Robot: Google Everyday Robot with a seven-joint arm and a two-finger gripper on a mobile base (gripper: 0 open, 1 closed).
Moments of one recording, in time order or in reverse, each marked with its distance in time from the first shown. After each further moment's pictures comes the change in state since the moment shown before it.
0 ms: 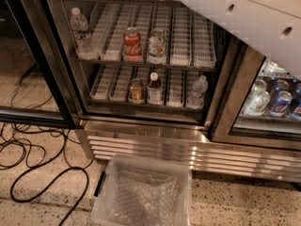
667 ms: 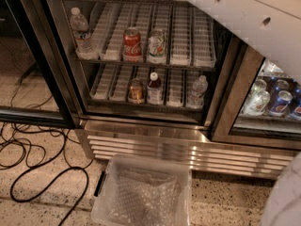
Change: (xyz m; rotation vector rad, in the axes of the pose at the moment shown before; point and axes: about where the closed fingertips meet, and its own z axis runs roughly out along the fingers) arm -0.017 -0.010 0.029 0.027 -0.018 -0.038
